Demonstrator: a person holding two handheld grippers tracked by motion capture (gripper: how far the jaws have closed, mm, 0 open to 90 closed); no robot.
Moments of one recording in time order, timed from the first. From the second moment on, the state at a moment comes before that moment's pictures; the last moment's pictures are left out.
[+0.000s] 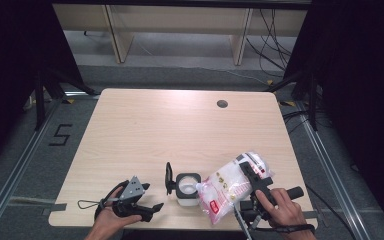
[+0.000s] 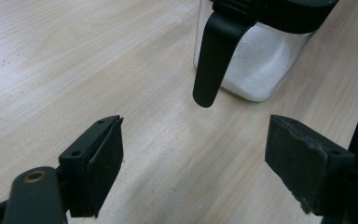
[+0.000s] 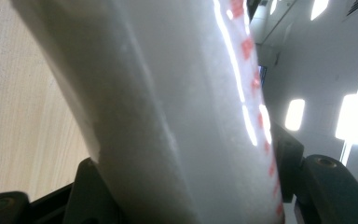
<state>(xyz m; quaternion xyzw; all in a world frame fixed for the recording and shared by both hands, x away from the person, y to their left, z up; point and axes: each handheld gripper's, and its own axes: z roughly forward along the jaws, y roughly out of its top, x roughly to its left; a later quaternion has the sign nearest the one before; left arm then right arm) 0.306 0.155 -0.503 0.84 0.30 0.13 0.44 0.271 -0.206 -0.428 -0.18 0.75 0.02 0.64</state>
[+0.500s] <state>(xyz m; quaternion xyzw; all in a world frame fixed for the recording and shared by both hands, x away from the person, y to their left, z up) 0.304 0.153 -0.503 0.83 0.32 0.12 0.44 0.271 -0.205 -0.428 -0.18 0.75 0.03 0.64</state>
